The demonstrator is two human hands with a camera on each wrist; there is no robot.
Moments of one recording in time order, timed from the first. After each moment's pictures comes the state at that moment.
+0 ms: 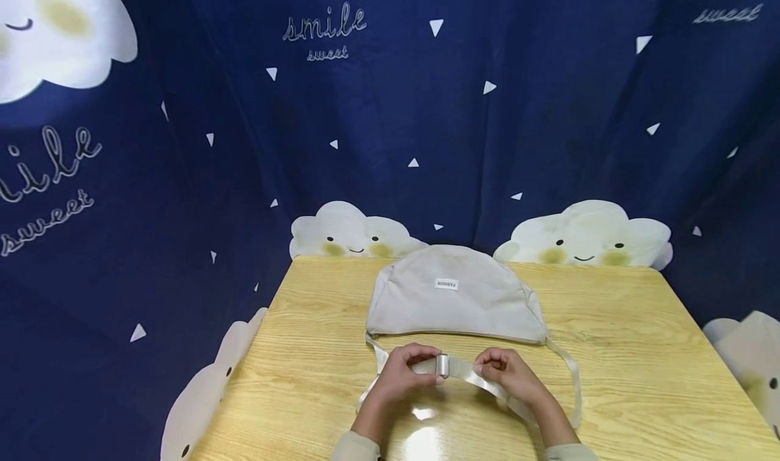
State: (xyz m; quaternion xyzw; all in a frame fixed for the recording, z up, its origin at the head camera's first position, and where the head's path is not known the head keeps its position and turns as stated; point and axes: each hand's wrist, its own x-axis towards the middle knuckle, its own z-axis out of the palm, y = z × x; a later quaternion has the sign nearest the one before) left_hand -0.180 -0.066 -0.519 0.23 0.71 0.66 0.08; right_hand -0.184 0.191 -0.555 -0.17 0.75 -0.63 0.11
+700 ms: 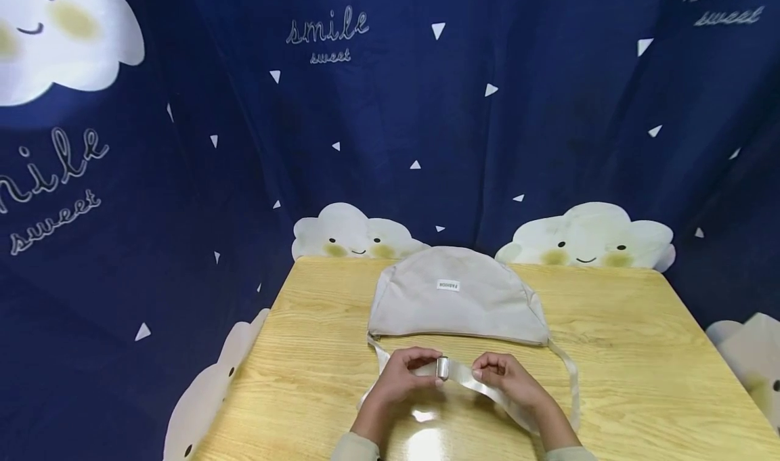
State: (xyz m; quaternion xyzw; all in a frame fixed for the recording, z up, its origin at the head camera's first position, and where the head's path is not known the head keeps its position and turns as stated) left_hand -0.193 -0.070 -0.555 0.23 0.69 0.68 0.10; right_hand -0.182 0.189 -0.557 -0.21 0.72 -0.65 0.14
